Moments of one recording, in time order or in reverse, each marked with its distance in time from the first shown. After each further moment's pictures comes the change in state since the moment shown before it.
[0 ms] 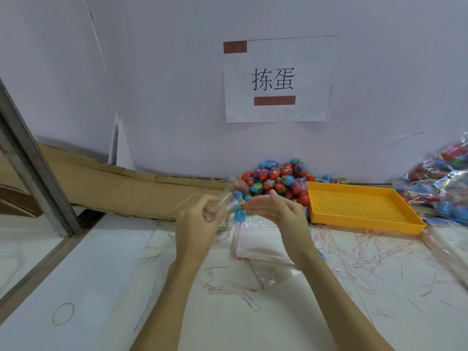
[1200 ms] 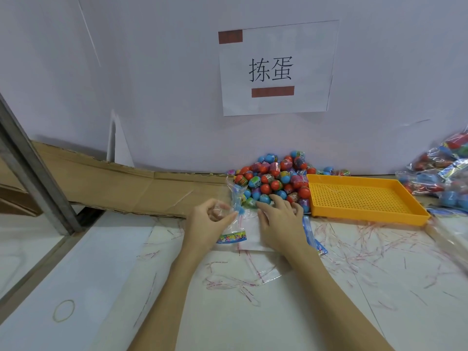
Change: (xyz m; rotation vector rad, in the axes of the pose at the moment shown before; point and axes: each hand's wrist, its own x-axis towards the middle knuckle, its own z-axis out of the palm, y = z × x) left_hand -0.003 0.003 0.012 -0.210 -0.275 -0.344; right_hand 0.017 0.056 -0.014 -1.352 0.010 0.027
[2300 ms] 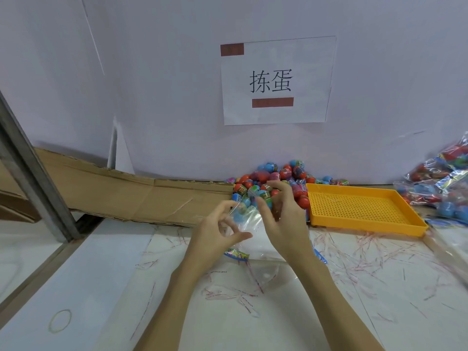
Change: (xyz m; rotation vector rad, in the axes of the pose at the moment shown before) left_hand -0.005 0.003 0.002 0.039 -0.174 0.201; right_hand -0.012 -0.026 -0.044 0.718 0.392 -0.140
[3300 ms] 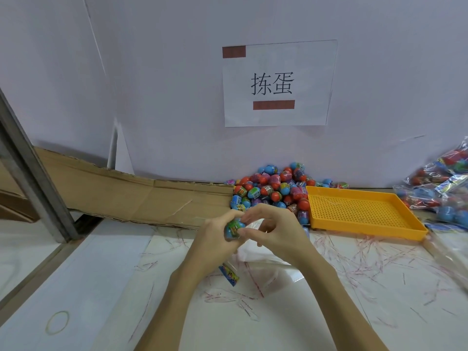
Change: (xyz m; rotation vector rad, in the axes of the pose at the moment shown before) left_hand -0.003 0.013 -0.001 0.055 -0.077 0.061; right_hand 0.001 -0.003 -0.011 0.106 -0.465 0.055
